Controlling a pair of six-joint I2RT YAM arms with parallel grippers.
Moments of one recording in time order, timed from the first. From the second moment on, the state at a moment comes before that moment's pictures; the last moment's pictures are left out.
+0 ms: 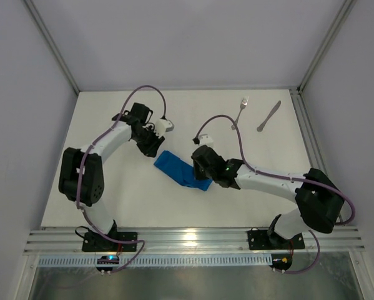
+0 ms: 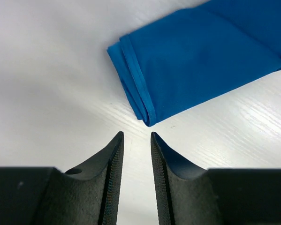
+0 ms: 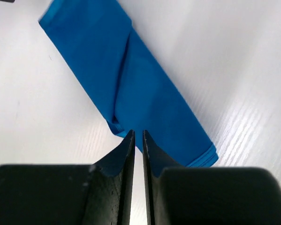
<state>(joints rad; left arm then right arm) -0.32 1.77 1.30 -0.78 0.36 0.60 0.94 1.49 0.88 -0.20 0.26 0.58</state>
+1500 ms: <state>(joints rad) -0.33 1.77 1.62 -0.74 0.34 0.40 0.31 1.36 1.19 -0.18 0.26 0.54</state>
